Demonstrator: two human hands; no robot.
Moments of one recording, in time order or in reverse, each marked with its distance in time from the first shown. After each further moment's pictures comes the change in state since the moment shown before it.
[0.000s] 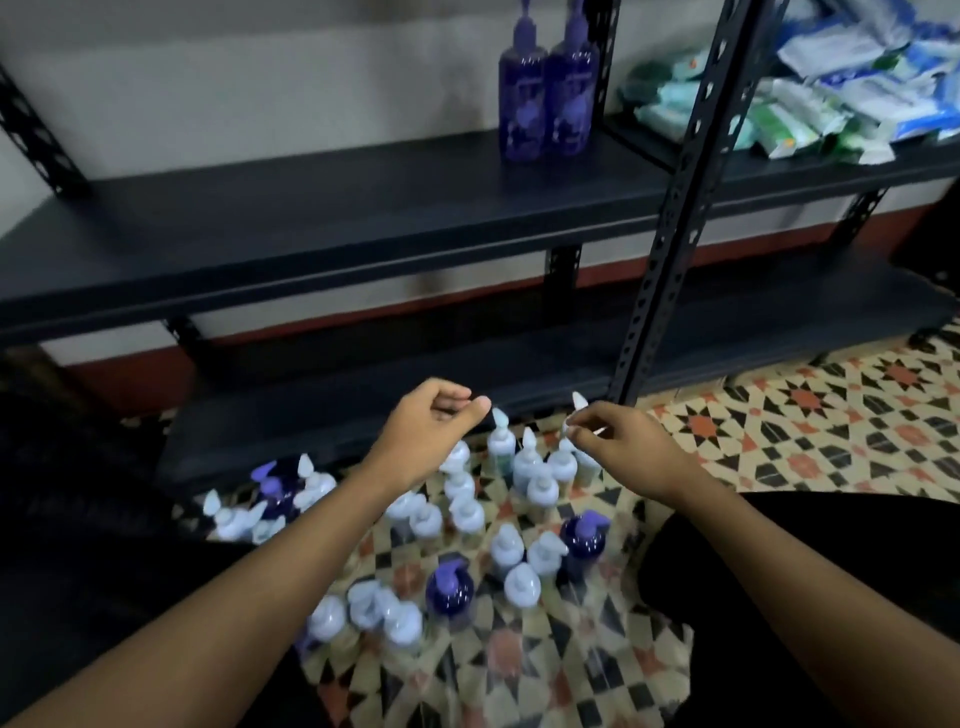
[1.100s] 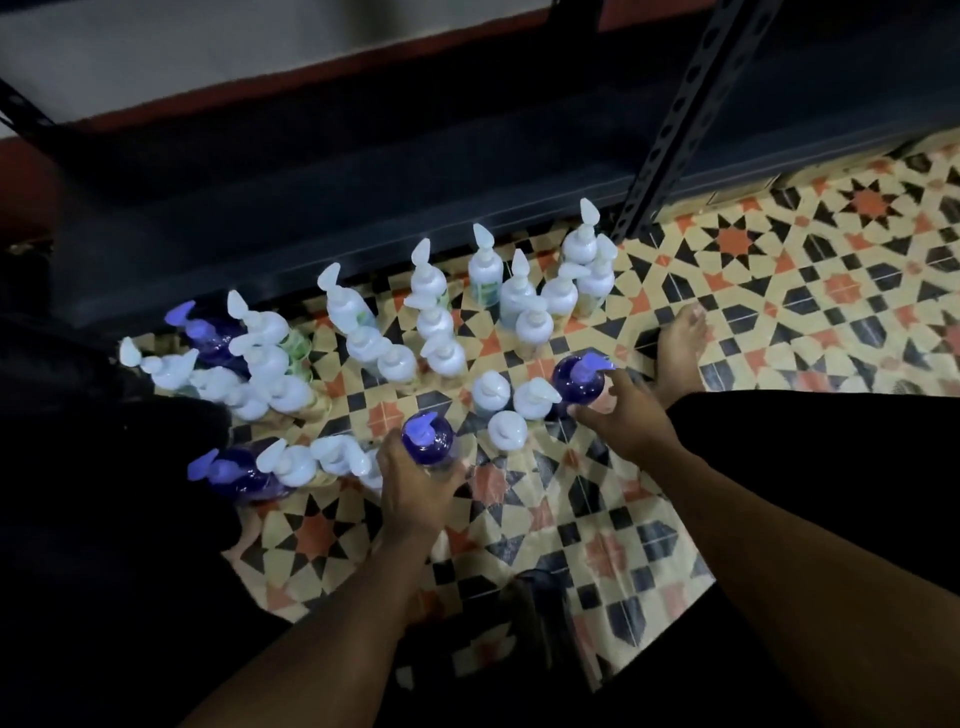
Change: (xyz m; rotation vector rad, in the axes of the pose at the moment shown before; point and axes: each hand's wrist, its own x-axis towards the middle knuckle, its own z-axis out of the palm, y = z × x) left_hand -0.081 -0.234 0.127 0.167 0.193 -0.548; right_hand -0.019 0.187 0.141 -0.075 -0.147 0.485
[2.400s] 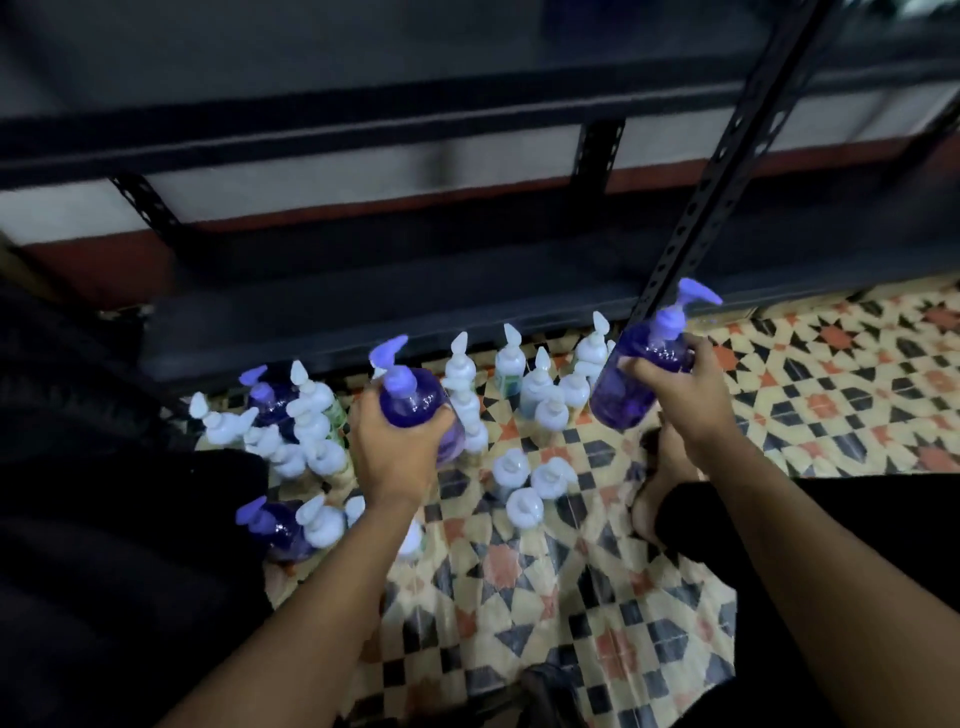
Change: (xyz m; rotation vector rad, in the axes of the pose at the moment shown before) left_hand 0.010 0.105 -0.100 -0.388 0.287 0.235; right_hand -0.027 -0.103 -0.108 0.737 0.347 -0.209
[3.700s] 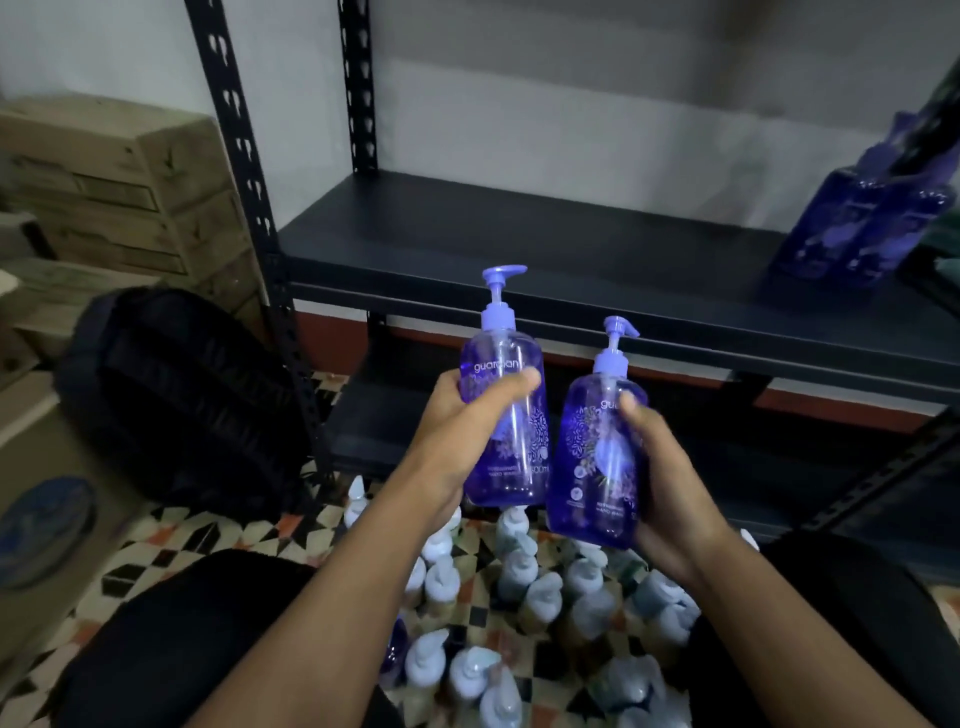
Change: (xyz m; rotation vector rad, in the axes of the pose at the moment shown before) left_hand 0.092 0.138 -0.185 -0.671 -0.279 -0.102; right_hand -0.097 -0.190 0.224 0.469 -0.834 0.213
